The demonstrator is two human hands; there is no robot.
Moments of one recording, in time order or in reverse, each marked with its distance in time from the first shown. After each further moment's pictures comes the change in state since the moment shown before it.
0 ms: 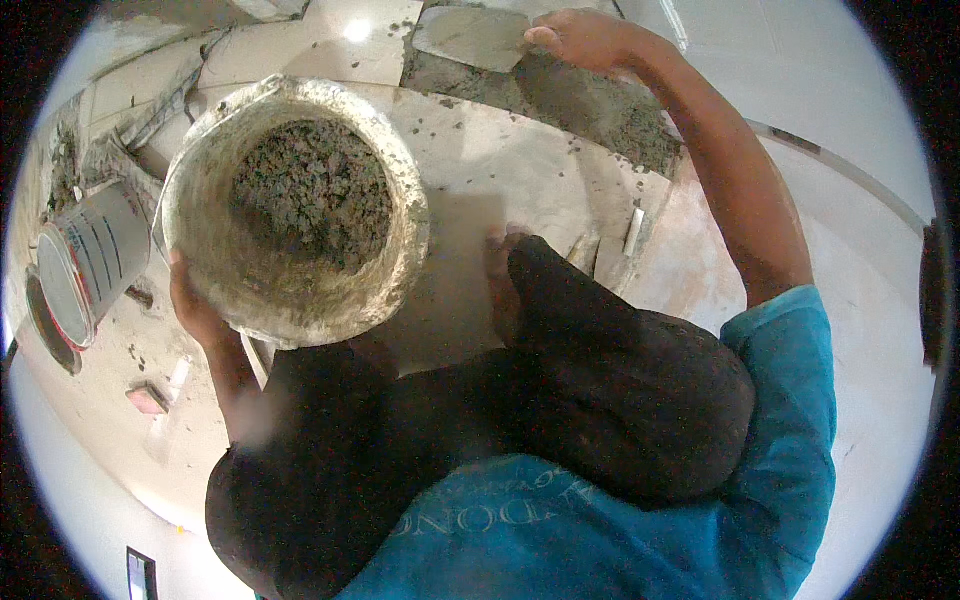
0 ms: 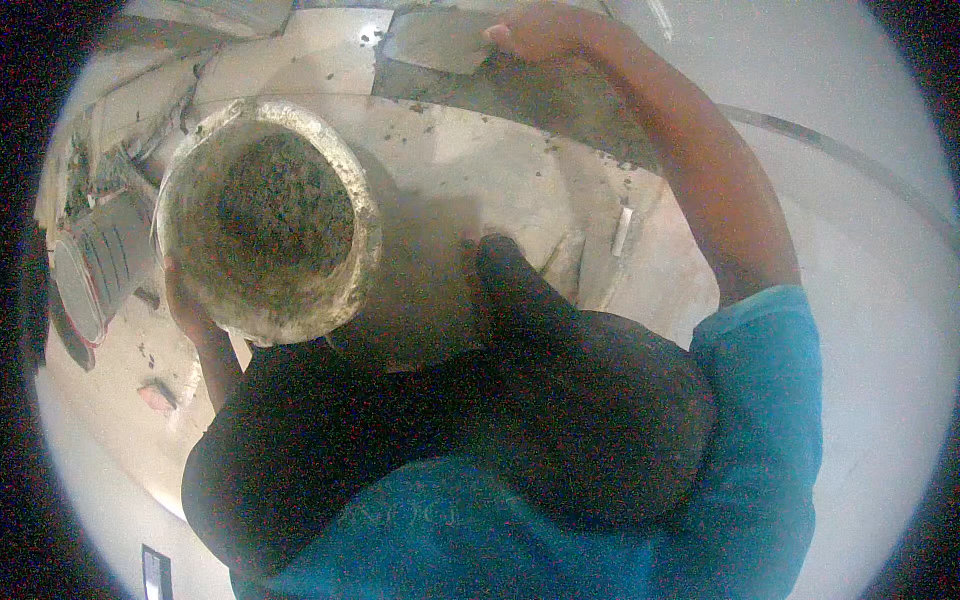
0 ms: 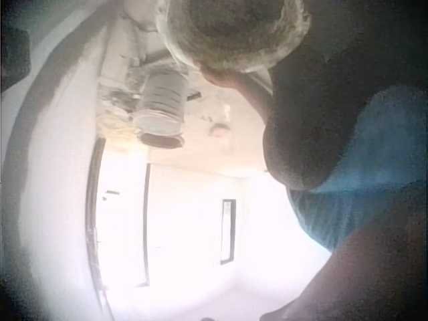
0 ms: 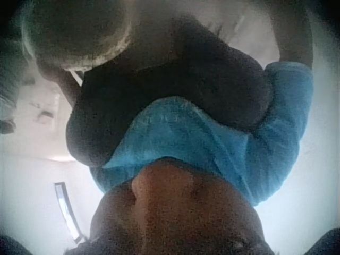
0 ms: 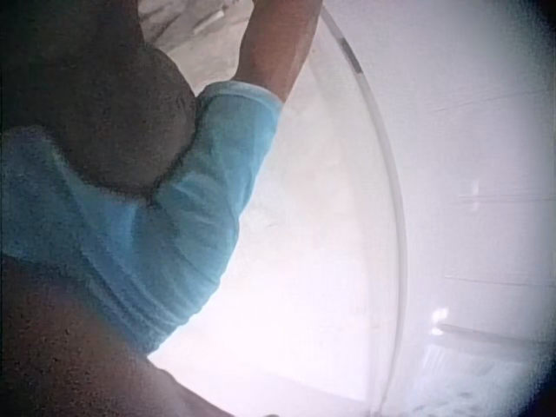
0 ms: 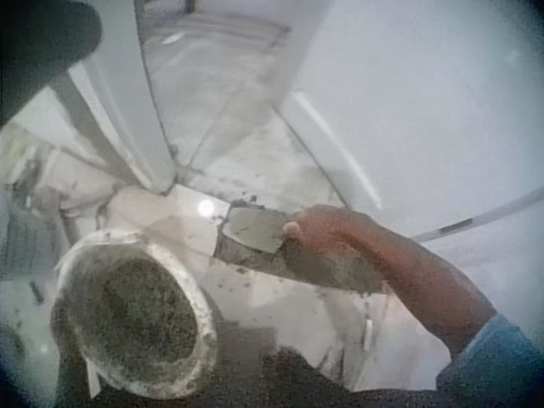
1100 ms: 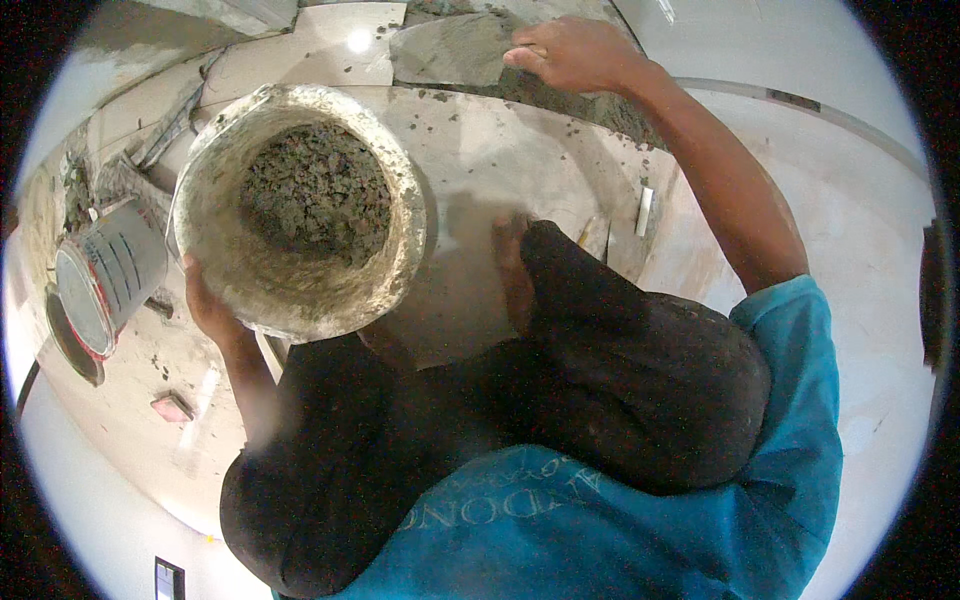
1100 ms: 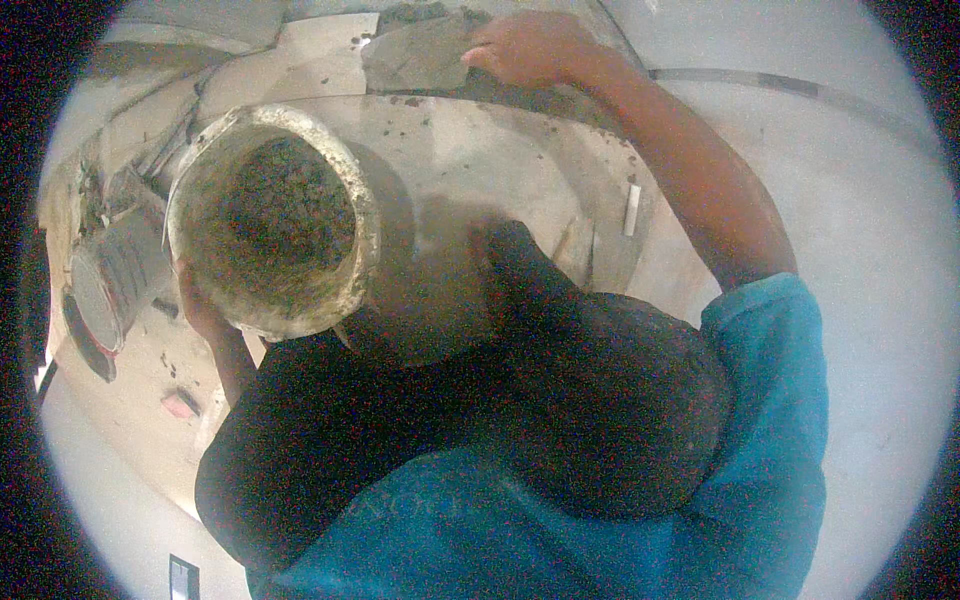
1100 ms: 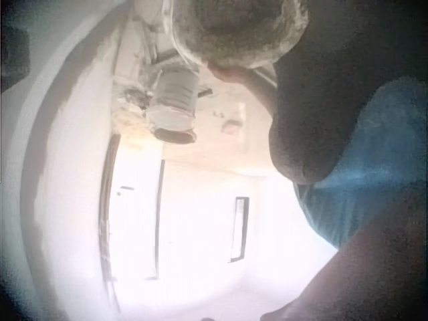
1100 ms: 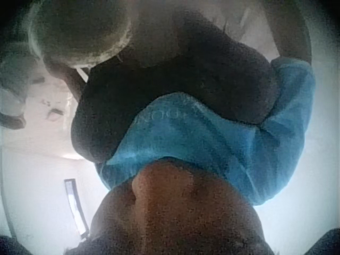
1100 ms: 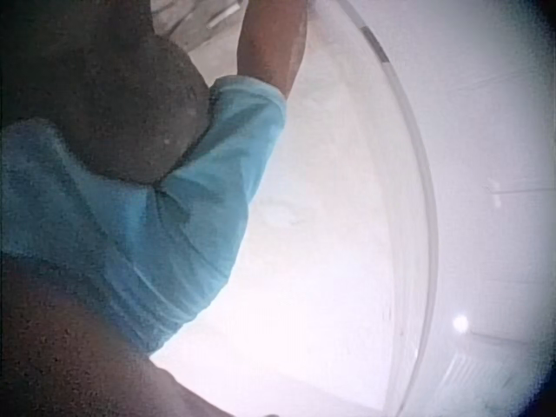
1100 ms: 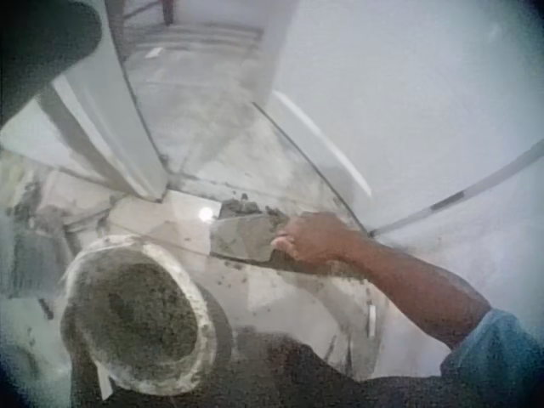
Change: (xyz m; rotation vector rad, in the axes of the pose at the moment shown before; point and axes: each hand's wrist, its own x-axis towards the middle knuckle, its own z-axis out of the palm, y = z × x) left_hand -0.005 0.004 0.009 0.141 0.012 0.117; right_hand -0.044 -0.053 0.005 -0.111 0.070 0.123
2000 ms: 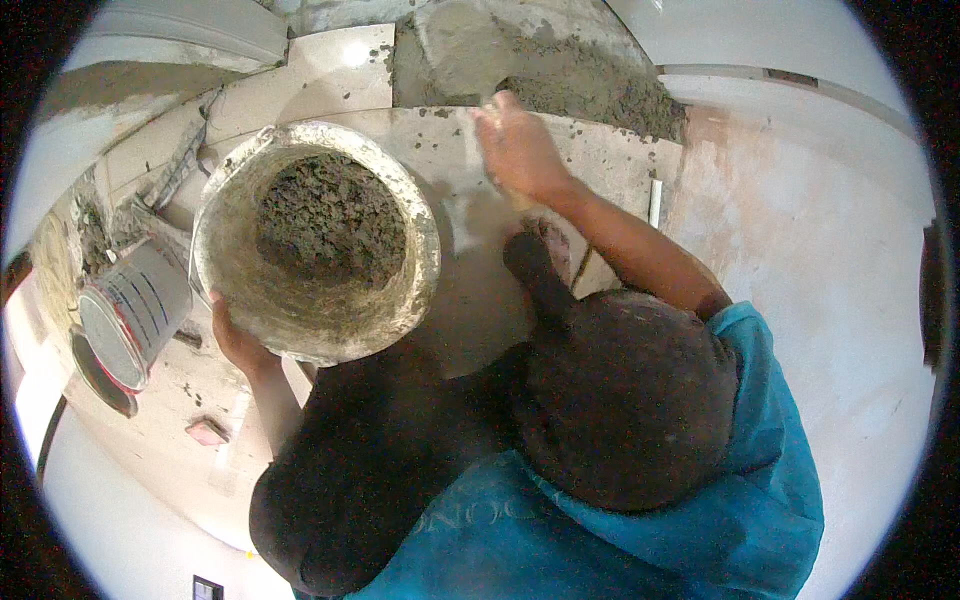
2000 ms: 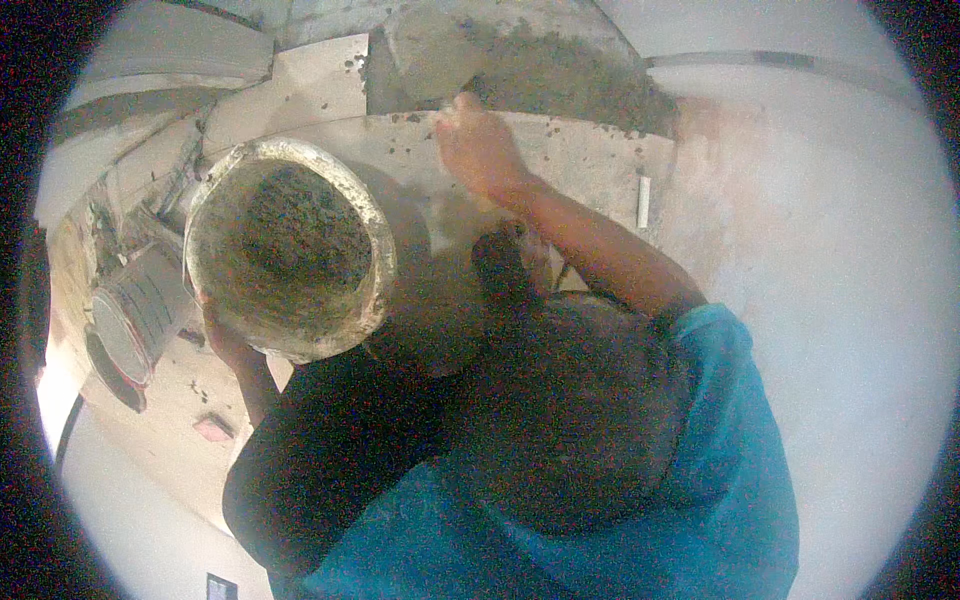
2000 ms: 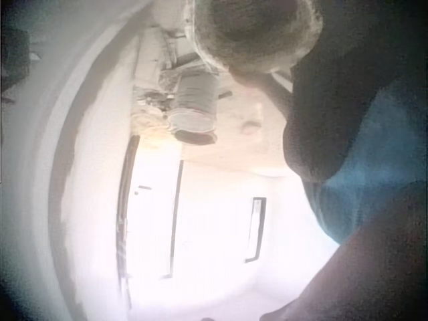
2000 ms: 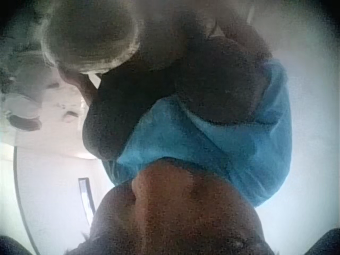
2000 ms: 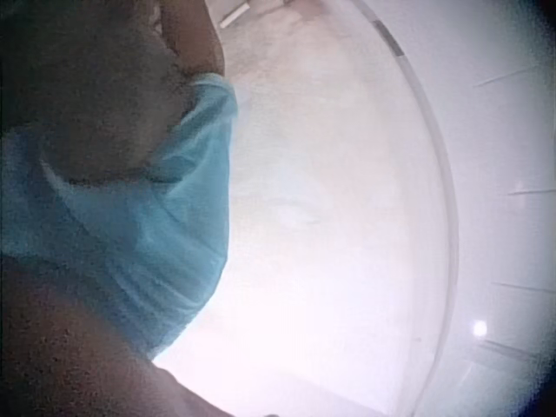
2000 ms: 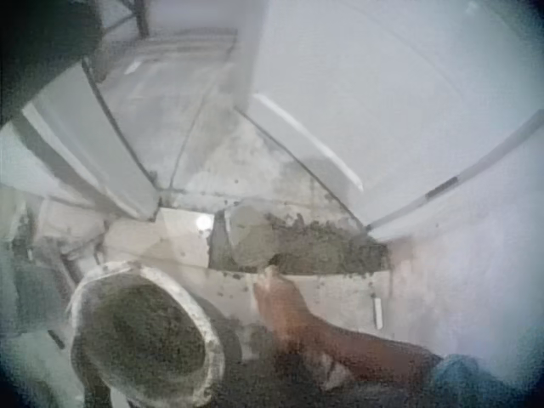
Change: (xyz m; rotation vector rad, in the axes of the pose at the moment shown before) left_hand 0.001 0.006 -0.005 -0.079 -0.141 -0.111; right_hand -0.025 -0.106 0.087 0.472 0.447 0.343
